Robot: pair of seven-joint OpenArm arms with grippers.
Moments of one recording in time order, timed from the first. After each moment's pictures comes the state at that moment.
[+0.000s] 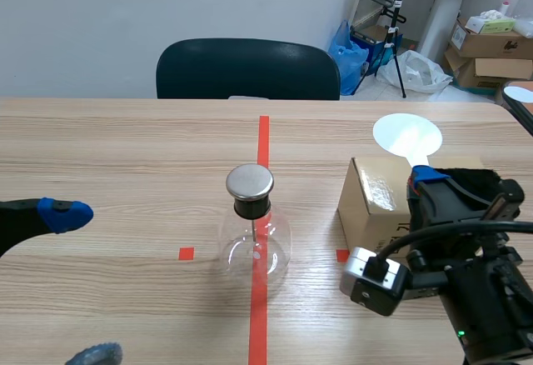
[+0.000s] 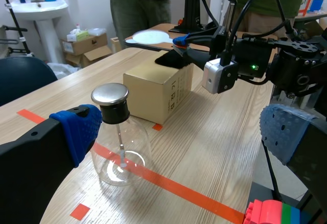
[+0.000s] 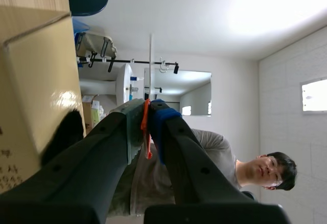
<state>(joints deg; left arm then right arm) 45.9 -46.6 4.4 103.2 -3.1 -32.7 -53.1 -28.2 21.4 -16.7 89.9 -86.6 -38.3 -11.4</state>
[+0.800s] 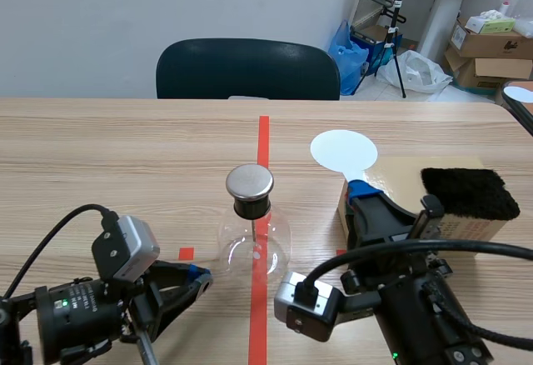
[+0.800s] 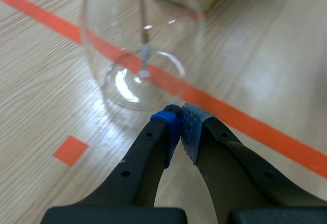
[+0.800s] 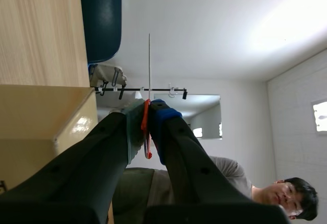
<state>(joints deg) 8.1 -28.9 28.3 69.8 -0.9 -29.0 -26.2 -23.8 23.7 -32.9 89.9 -88.0 -36.6 -20.0</state>
